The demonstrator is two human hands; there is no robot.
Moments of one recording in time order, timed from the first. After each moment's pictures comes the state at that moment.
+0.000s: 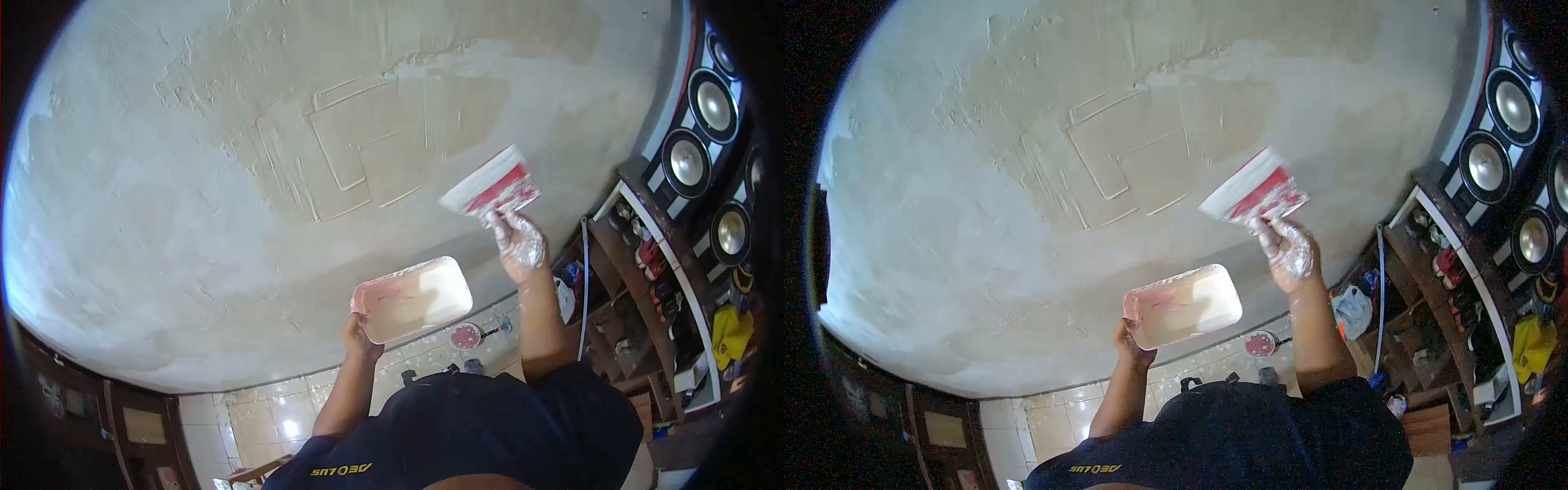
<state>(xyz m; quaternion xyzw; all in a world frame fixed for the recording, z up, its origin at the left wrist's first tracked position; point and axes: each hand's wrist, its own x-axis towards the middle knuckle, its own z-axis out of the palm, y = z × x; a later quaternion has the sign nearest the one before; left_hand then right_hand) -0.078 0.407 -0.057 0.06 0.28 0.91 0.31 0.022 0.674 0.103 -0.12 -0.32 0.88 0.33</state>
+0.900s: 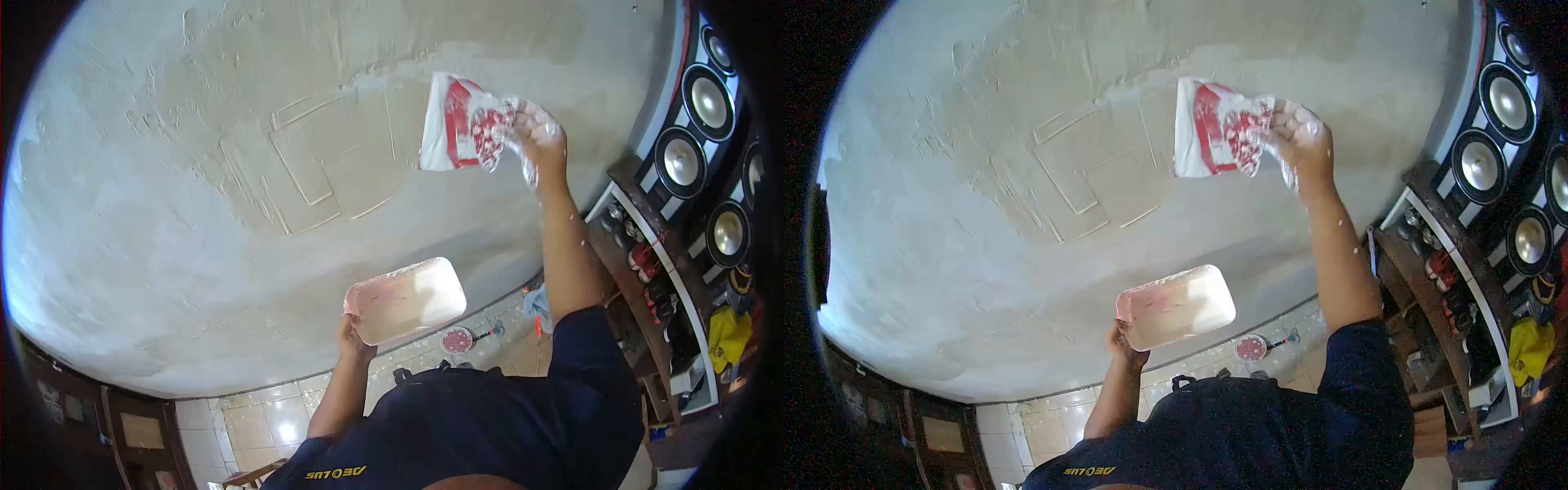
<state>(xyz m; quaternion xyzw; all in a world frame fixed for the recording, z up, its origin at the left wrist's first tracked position) -0.074 0.444 -0.053 0.09 0.28 0.90 0.32 -0.018 0.758 0.234 0.03 -0.64 0.63 0.44</state>
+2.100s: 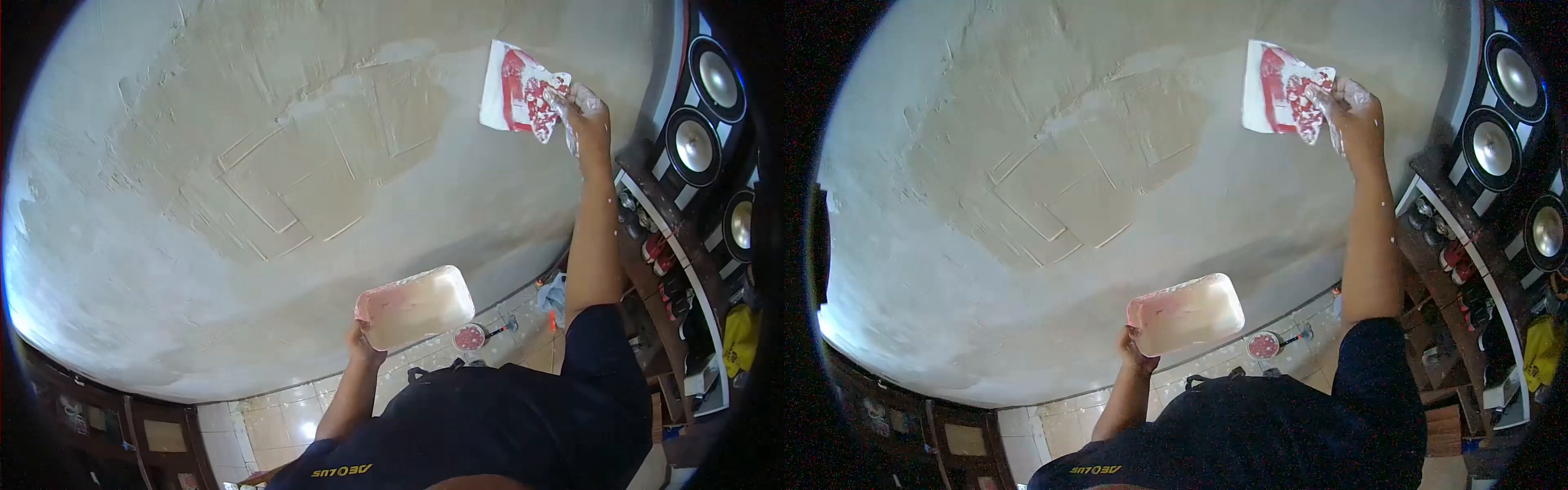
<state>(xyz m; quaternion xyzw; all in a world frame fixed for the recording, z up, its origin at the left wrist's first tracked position) -0.060 0.498 -0.048 0.07 0.34 0.87 0.33 0.021 0.870 0.257 -0.07 -0.70 0.46 0.54</state>
